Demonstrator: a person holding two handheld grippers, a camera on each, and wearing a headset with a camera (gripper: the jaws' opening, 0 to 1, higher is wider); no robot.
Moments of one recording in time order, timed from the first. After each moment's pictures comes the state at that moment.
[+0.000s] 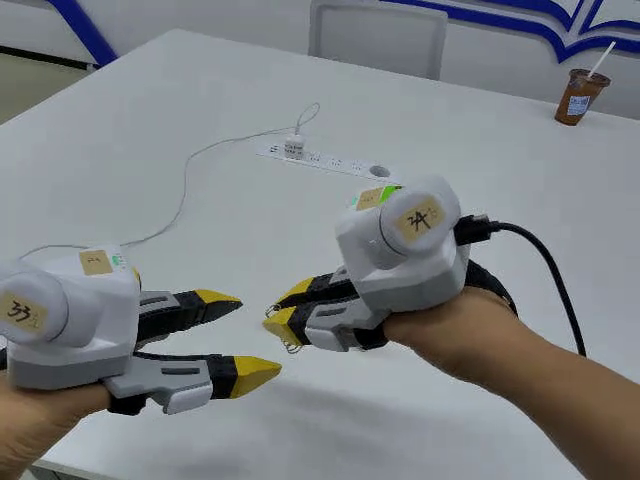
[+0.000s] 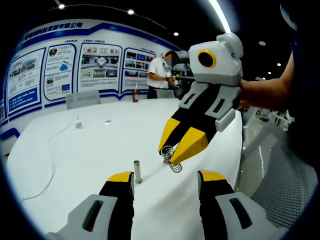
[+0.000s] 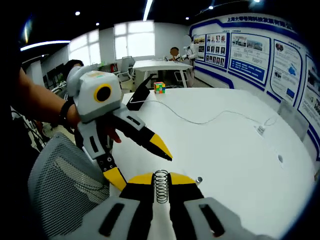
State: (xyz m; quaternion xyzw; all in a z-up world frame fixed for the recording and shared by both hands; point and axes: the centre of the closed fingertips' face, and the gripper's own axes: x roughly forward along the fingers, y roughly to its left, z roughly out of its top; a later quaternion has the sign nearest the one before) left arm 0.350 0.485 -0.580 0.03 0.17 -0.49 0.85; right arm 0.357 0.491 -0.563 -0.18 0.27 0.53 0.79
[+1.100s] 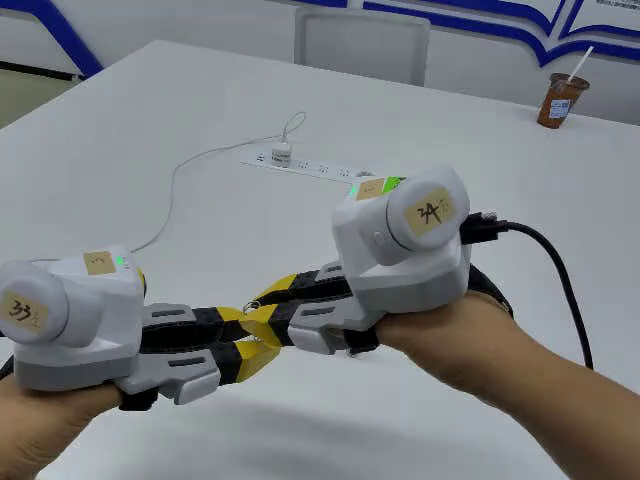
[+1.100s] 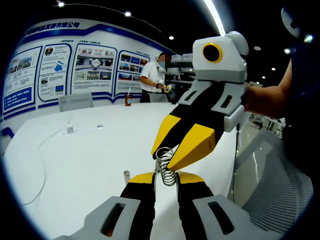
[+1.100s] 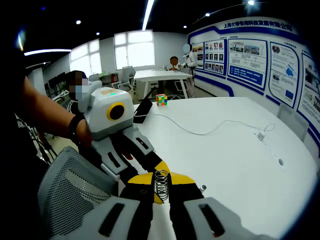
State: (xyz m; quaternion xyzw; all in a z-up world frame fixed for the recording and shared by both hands) left arm 0.350 0.466 -0.569 0.02 0.16 -0.52 0.84; right arm 0.352 0.500 -0.540 -0.15 0.24 0.54 0.80
